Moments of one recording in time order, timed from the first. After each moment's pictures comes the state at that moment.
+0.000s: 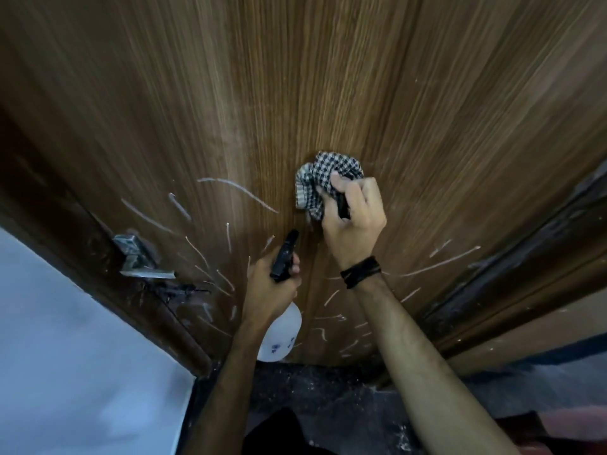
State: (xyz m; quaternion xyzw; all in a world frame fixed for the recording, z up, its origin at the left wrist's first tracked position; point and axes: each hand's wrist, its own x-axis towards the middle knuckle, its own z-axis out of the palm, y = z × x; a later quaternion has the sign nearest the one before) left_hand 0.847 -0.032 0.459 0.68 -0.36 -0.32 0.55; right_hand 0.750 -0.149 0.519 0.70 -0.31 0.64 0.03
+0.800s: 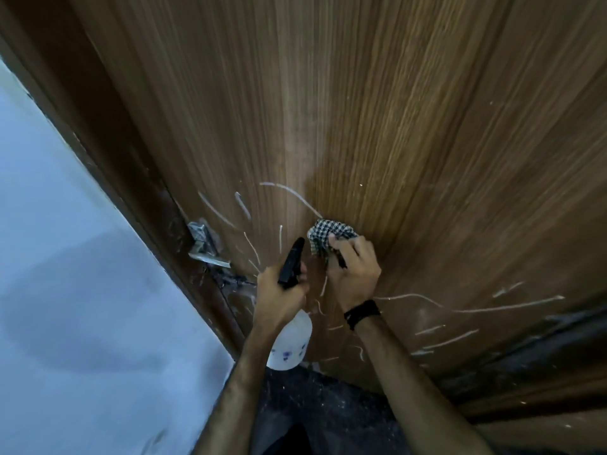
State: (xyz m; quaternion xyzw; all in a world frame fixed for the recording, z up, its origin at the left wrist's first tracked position) left_hand 0.862 0.002 0.471 0.73 -0.28 -0.24 0.58; right_hand 0.782 -0.127 0.437 0.78 -0.29 0.54 -0.07
